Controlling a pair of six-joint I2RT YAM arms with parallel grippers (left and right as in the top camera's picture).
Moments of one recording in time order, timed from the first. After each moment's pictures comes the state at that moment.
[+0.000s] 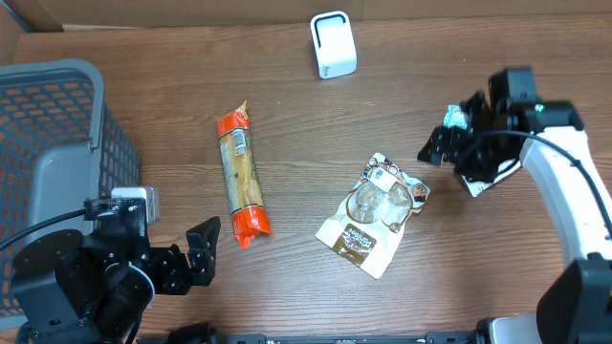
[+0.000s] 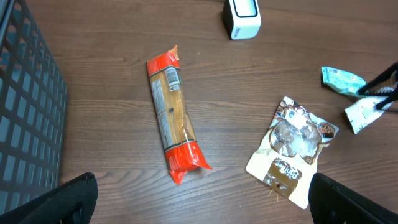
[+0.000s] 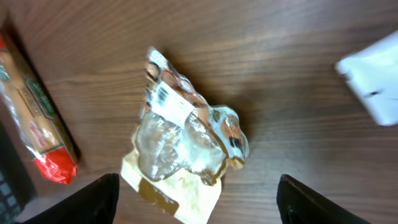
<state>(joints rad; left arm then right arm) 0.23 0.75 1.41 -1.39 0.35 0.03 0.01 1.63 1.28 -1.07 -0.42 0.25</state>
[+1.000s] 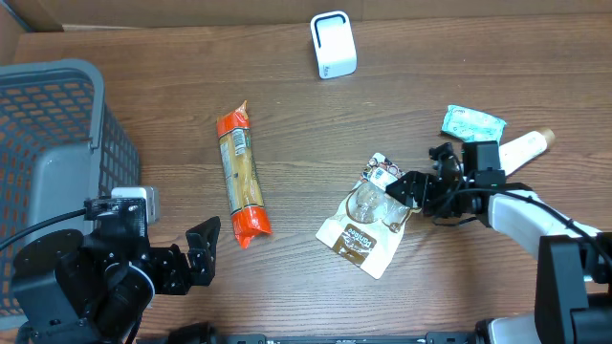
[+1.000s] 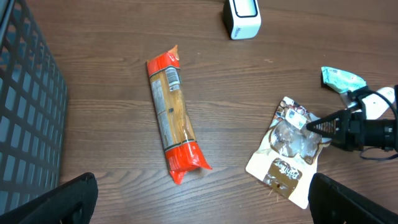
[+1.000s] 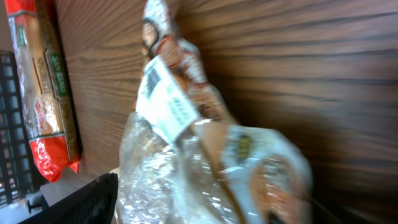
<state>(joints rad) 0.23 0.75 1.41 -1.39 0.35 0.03 0.07 1.63 0.68 -0.21 -0.68 0.32</state>
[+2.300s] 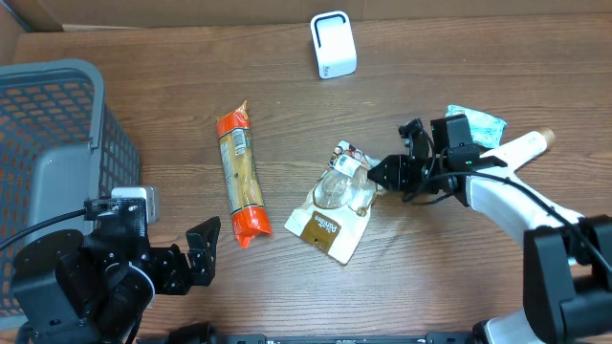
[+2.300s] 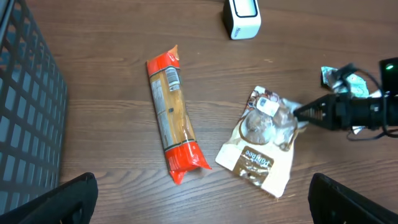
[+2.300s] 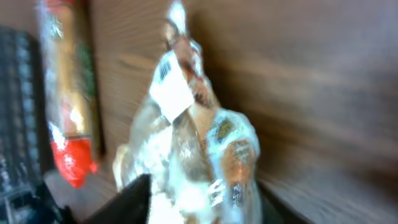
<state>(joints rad) 0.23 0.75 1.41 -1.39 0.35 0.03 0.21 1.71 0.88 -0.29 -0.66 0.36</state>
